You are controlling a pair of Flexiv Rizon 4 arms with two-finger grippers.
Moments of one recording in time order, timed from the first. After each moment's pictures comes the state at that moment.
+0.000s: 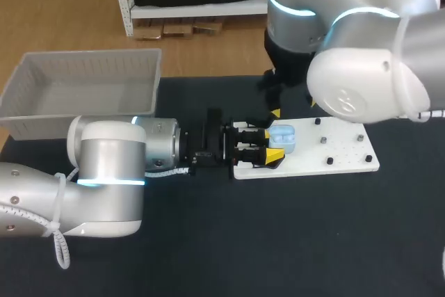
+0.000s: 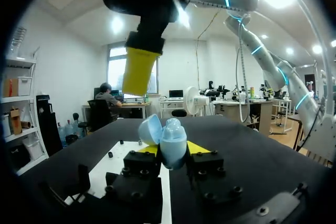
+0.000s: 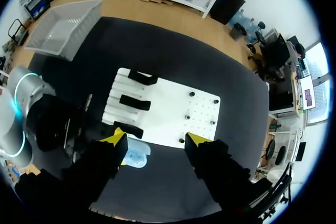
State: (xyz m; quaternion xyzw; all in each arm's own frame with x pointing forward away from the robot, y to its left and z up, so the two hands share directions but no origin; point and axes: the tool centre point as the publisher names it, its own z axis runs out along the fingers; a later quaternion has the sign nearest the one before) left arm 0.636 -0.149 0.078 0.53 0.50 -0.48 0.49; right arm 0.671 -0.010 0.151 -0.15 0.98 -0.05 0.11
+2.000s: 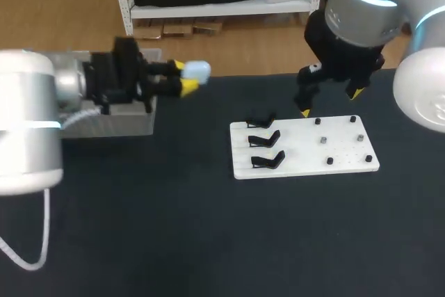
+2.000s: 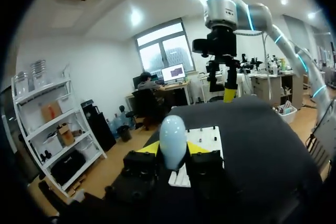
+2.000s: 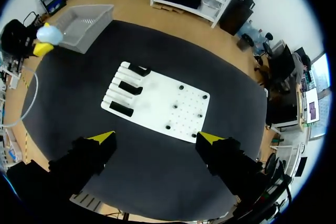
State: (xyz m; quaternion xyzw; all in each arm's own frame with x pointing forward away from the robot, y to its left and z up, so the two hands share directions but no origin) left arm 0.708 0.019 0.202 0.53 0.60 -0.27 0.54; right arm 0.634 -0.058 0.188 -0.20 0.97 -0.01 0.14
